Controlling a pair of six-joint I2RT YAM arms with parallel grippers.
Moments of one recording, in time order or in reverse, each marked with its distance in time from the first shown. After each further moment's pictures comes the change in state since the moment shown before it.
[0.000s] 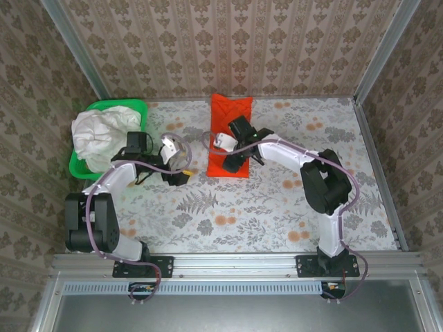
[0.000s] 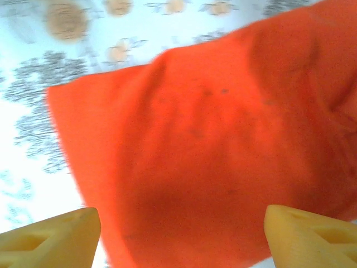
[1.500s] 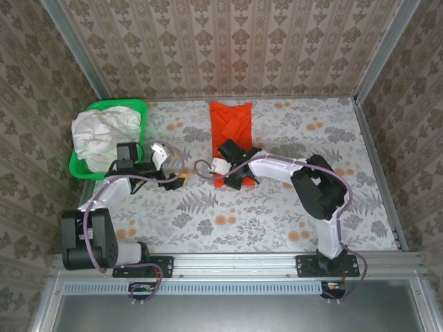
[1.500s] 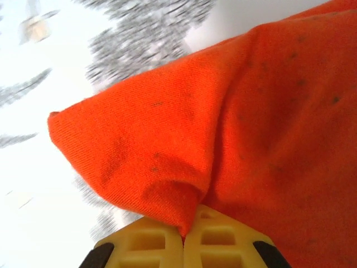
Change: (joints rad) left arm 0.076 -0.137 -0.184 0.213 0.055 -0.129; right arm 0.131 -0.020 -0.162 0.000 0.114 0.022
